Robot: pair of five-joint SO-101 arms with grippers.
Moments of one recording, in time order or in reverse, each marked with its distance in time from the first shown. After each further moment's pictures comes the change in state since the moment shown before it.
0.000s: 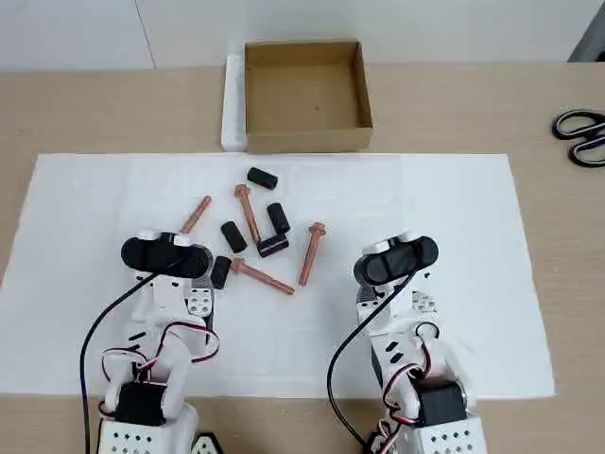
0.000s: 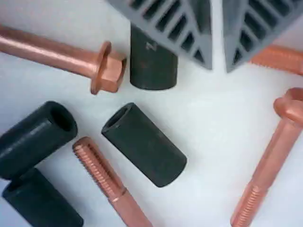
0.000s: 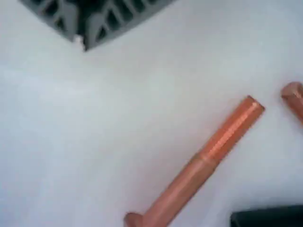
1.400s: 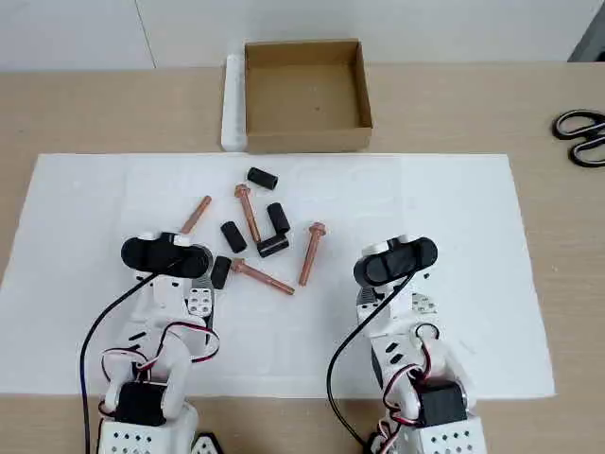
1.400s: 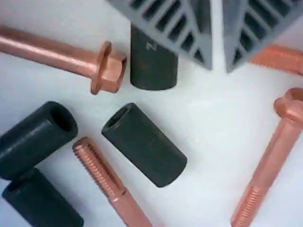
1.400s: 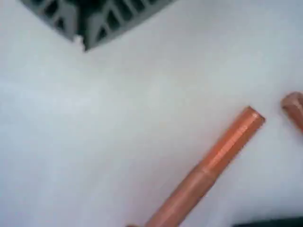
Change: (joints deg) left arm 0.0 0.0 0.0 0.4 0.0; right arm -0.1 -0.4 0.0 1.6 0.0
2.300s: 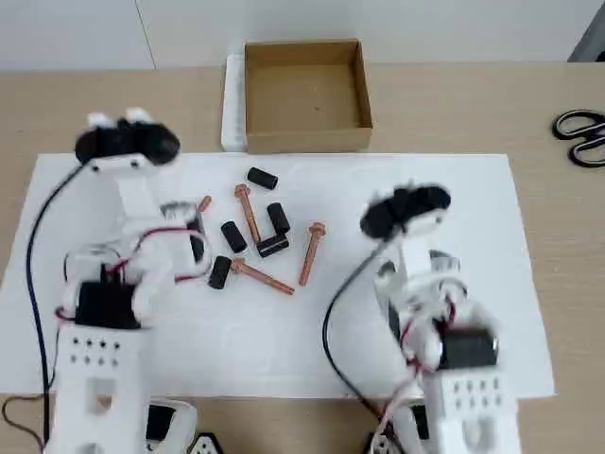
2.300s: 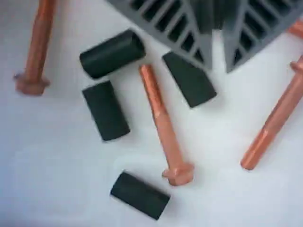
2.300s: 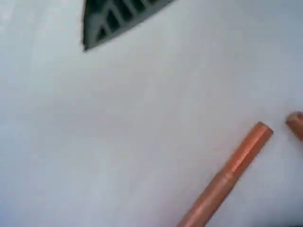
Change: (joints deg) left arm 0.0 56.4 -60.6 15.6 16.3; right arm 4.7 45.0 -43.3 12.1 7.7
